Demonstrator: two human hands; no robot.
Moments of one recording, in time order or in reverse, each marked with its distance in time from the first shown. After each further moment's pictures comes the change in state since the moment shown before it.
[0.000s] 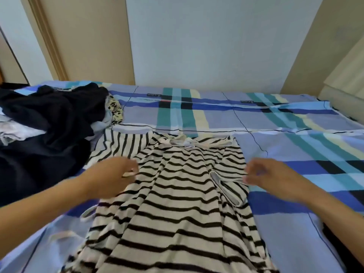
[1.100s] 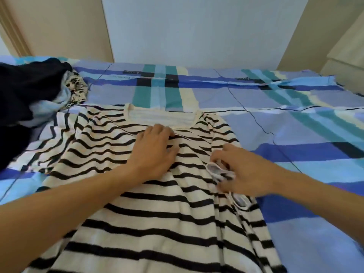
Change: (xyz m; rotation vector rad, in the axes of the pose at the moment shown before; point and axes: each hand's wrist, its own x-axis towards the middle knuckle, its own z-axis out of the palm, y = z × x) left_hand 0.155 0.105 0.087 -0.192 0.376 0.090; right_hand 0.088 0.026 0.057 -0.384 -0.177 -0.294
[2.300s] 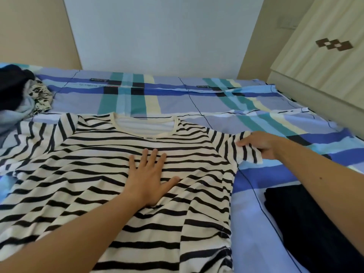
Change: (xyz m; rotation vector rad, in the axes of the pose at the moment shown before) left_hand -0.043 0.078 0.055 0.280 -0.302 0.026; right_hand -0.072 0.148 -0.062 1.070 0.262 0.787
